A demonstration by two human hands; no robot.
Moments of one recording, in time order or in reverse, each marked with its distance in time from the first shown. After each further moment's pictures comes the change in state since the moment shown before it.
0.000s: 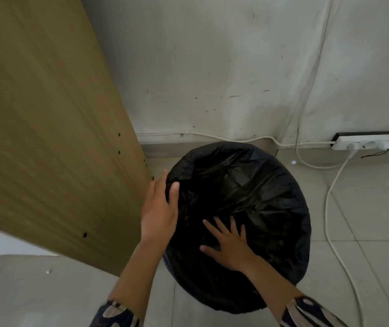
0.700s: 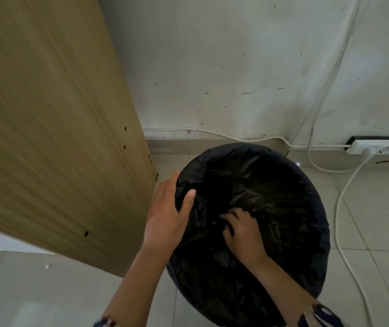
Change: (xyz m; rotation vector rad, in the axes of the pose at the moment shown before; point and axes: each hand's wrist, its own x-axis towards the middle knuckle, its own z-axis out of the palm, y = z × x) left_hand -0.002 -0.008 -0.003 -0.030 -0.045 0.084; right_hand 0.031 0.017 0.007 -0.039 0.594 -0.121
